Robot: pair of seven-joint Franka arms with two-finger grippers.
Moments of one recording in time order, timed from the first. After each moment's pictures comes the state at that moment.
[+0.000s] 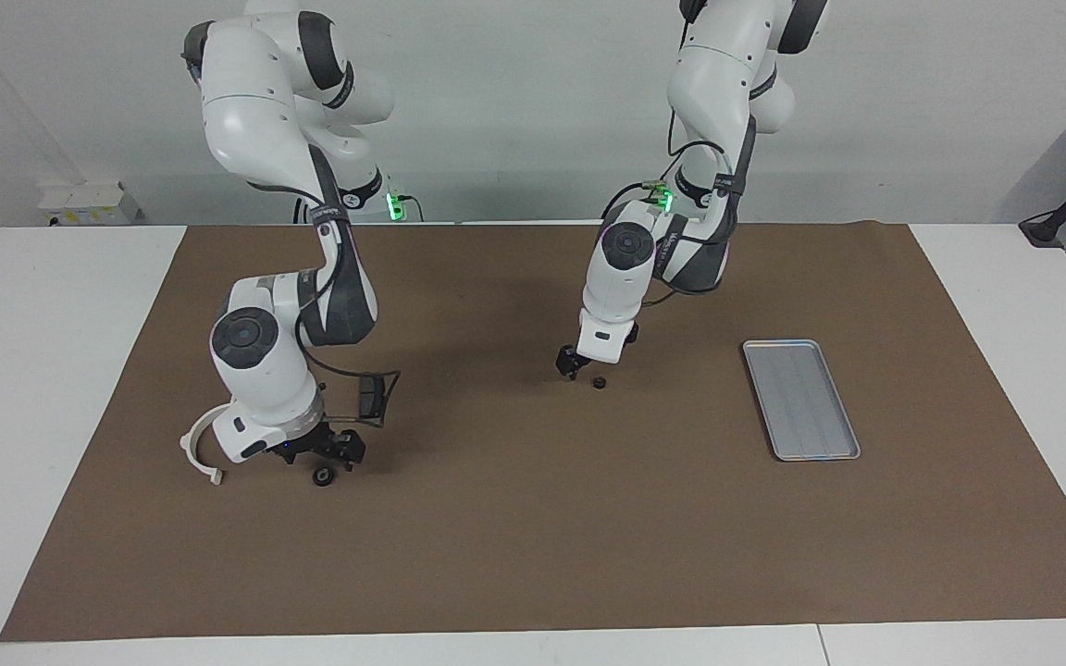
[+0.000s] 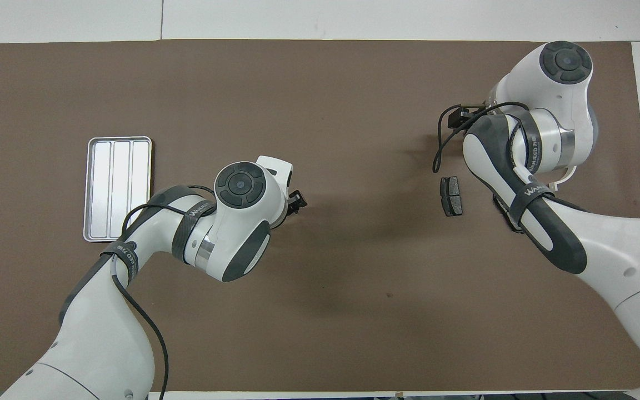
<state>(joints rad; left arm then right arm) -0.48 0.35 -0.13 -1.98 -0.03 2.31 -1.00 0.01 0.59 0.09 -1.56 -0.12 2.17 0.29</state>
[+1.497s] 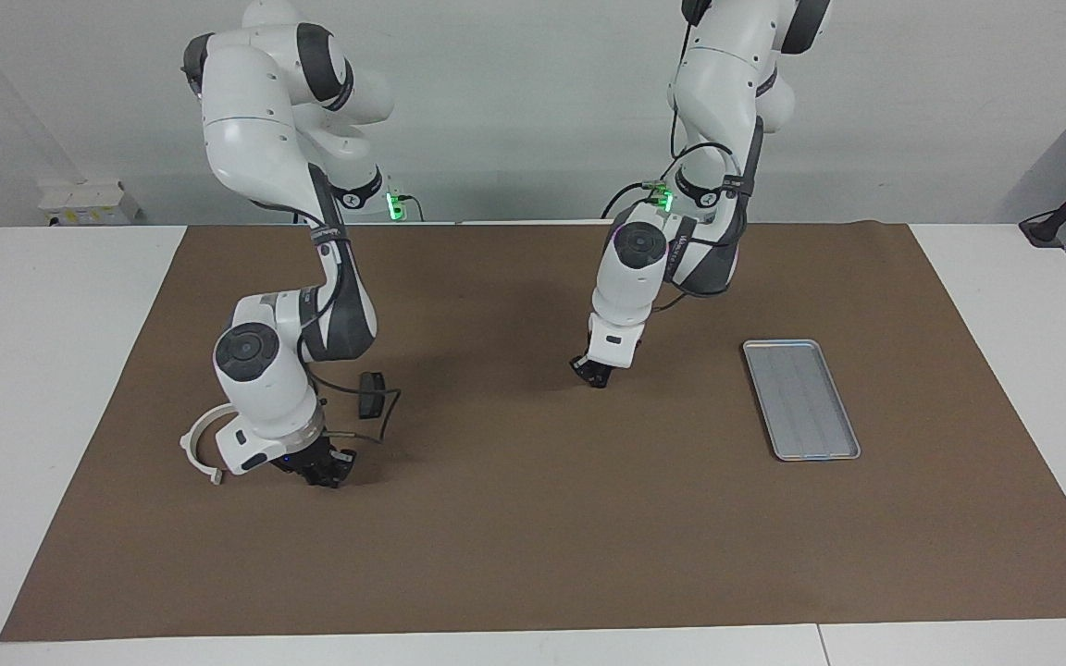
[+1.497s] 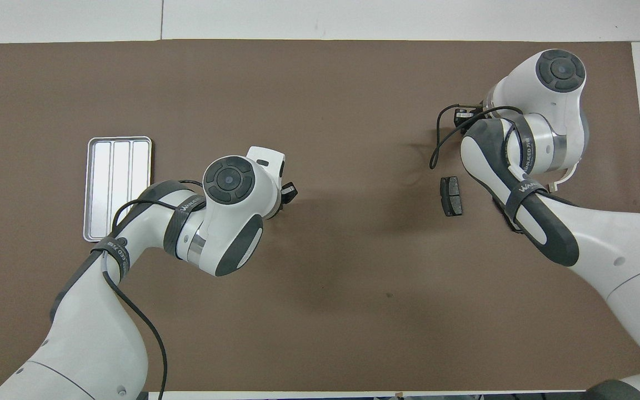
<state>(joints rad) -0.47 0.35 -0.11 -1.97 -0.02 2.34 -1.00 -0.01 0.62 0.10 -1.57 -0.12 2.24 0.31</state>
